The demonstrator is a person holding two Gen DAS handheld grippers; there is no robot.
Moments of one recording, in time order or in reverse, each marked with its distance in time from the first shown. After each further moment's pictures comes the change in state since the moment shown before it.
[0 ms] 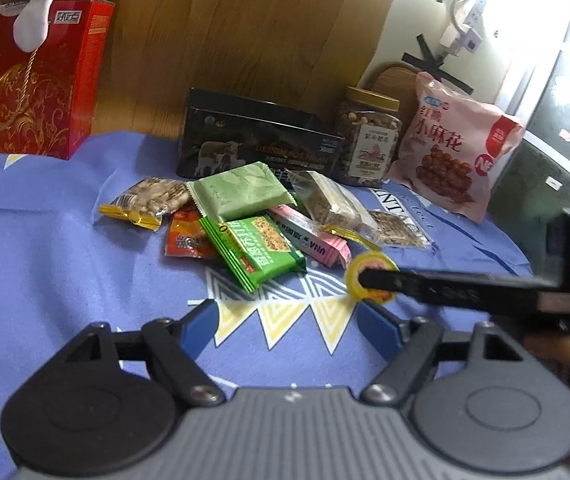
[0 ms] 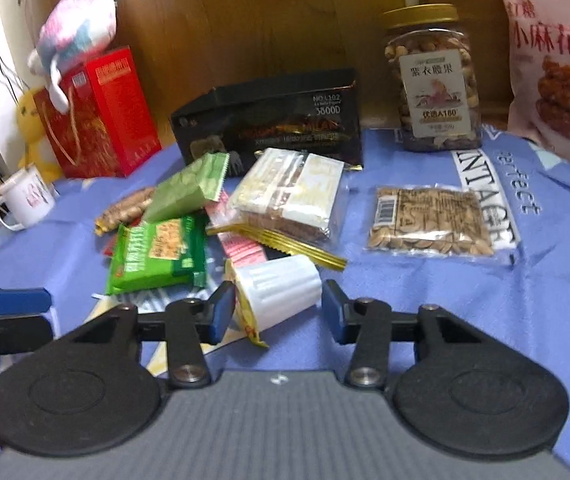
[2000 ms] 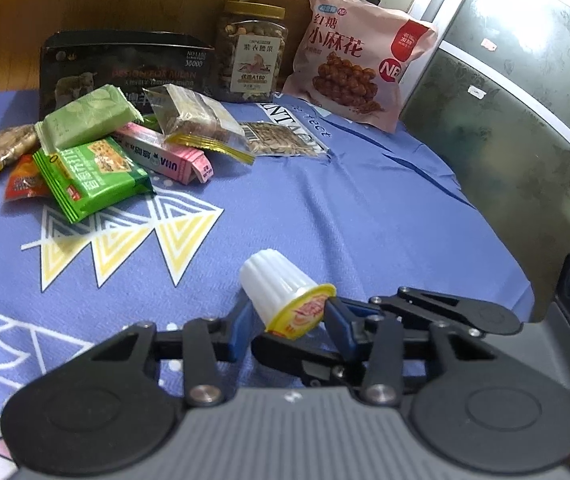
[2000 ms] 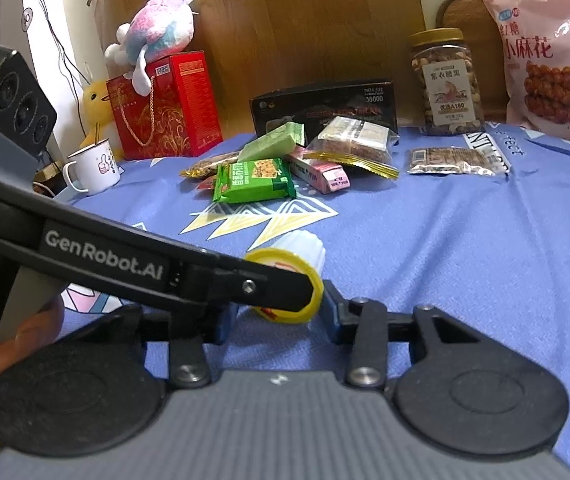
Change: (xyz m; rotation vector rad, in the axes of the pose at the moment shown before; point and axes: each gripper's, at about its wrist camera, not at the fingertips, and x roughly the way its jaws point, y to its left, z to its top) left arm 0.035 -0.067 -0.027 0.131 0.201 -0.207; right arm -0.065 0.054 -0.094 -0.084 -0.113 0.017
